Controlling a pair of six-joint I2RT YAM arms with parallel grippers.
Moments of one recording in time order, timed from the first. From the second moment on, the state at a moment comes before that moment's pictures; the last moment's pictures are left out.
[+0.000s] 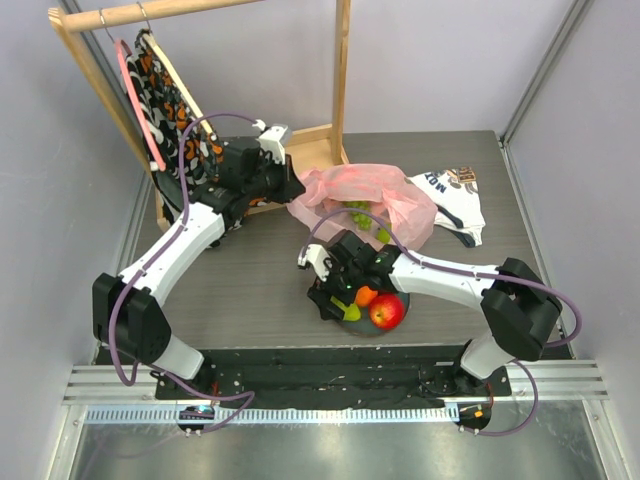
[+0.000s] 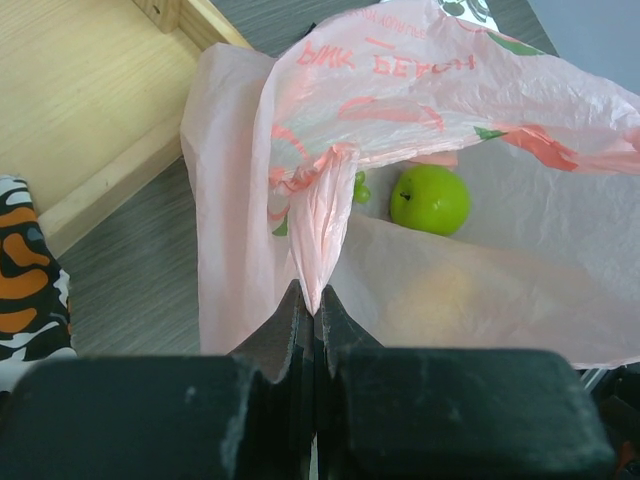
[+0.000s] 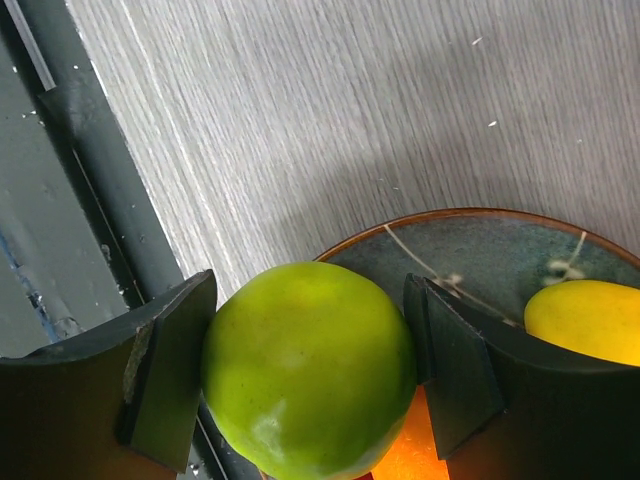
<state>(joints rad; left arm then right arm) -0.43 1.51 1.35 -0.30 0.31 -0.24 0.91 1.55 0.97 -0.38 -0.31 -0.18</state>
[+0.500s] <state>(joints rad) -0.43 1.51 1.34 -0.30 0.33 -0.25 0.91 1.54 1.04 -0.45 -0.26 -0.18</state>
